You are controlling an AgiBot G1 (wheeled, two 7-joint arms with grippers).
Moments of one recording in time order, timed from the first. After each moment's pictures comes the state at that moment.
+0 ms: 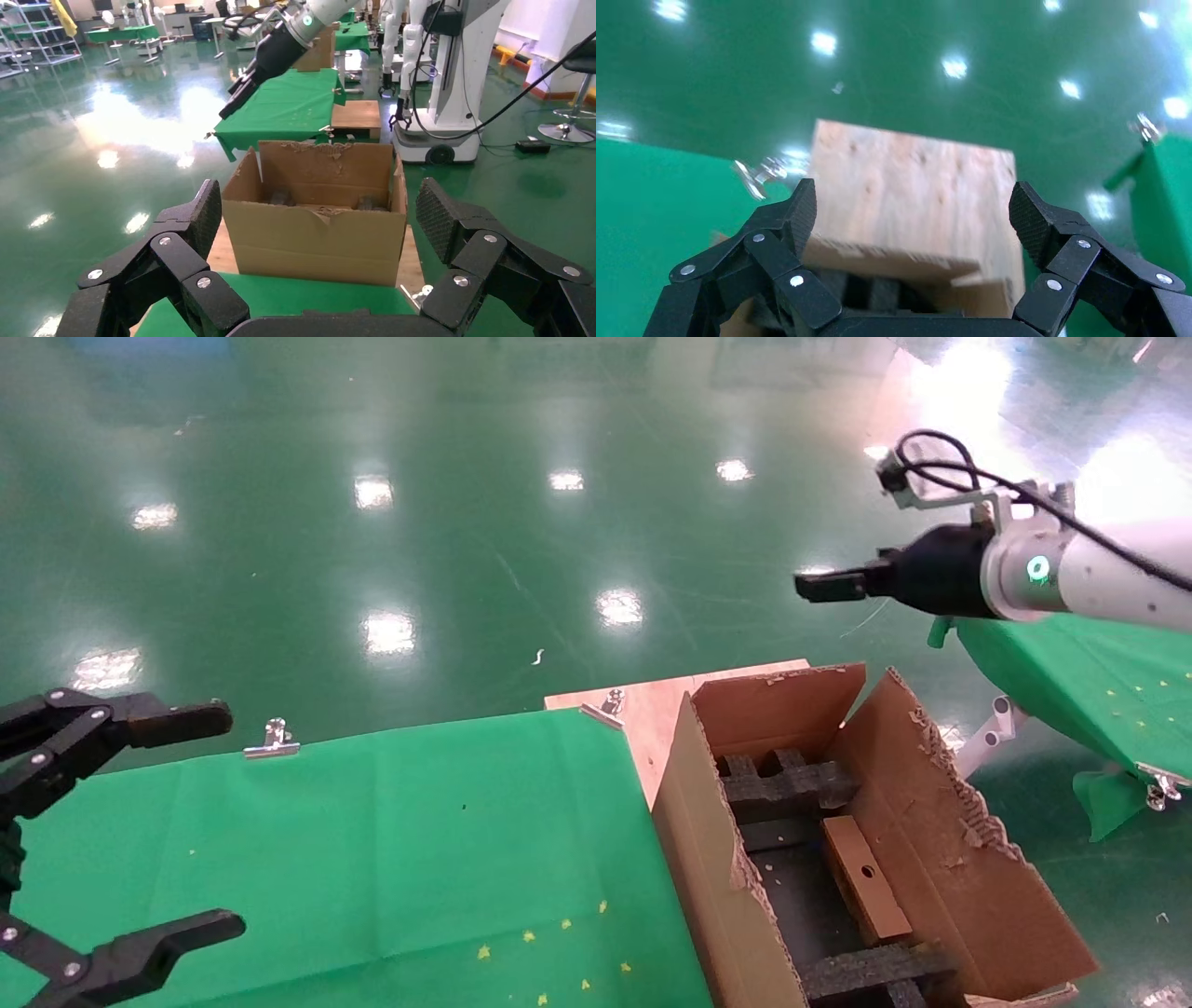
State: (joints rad) left arm -1.08 0.60 0.31 -1.27 0.71 1.48 -0.17; right arm 1.94 -0.51 -1.59 1.22 -1.74 -0.66 1.62
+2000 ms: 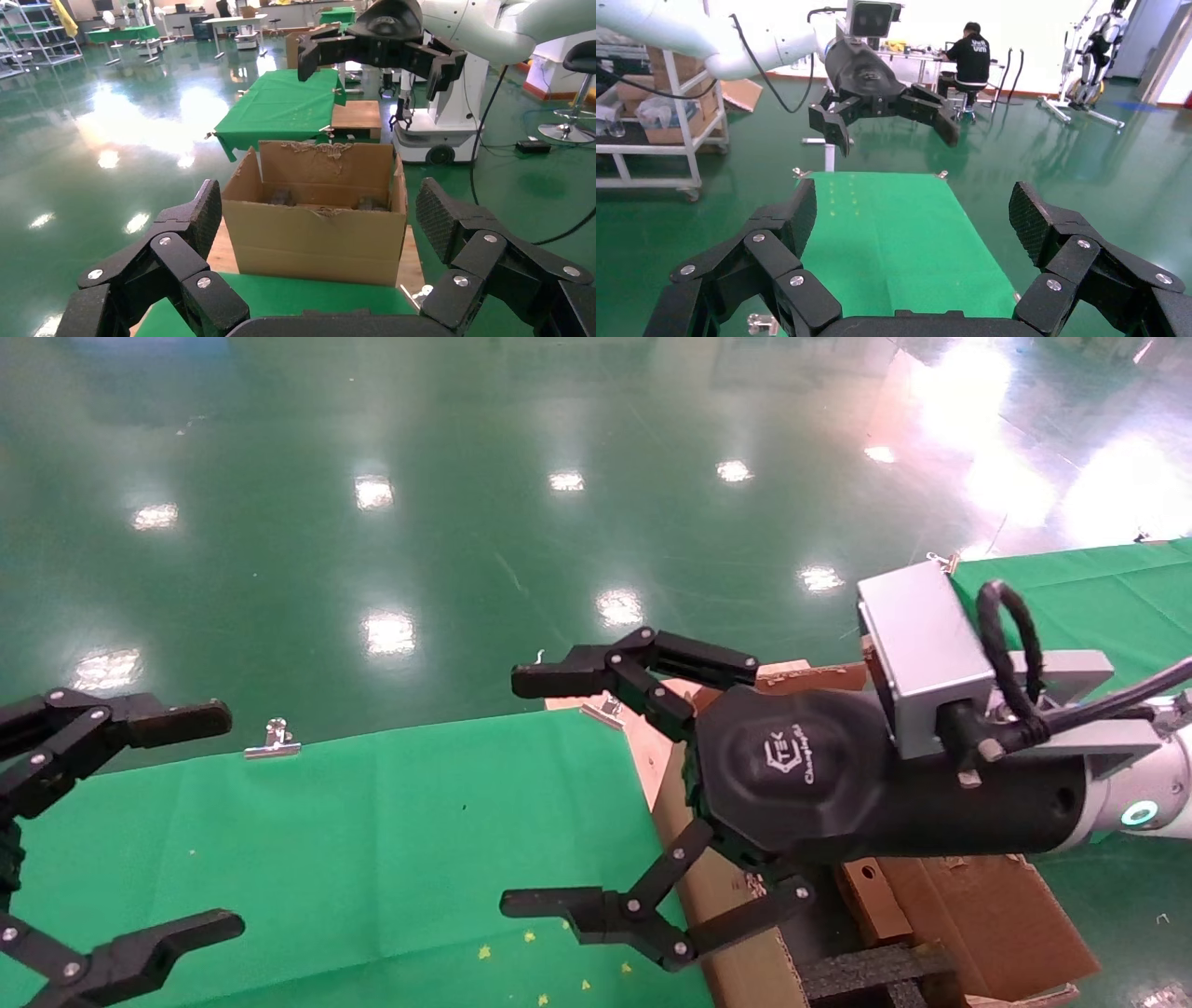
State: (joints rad) left arm -1.08 0.60 0.31 -1.27 0.71 1.48 -0.17; right arm 1.06 -0.61 -0.26 1.28 -0.72 -1.51 0.18
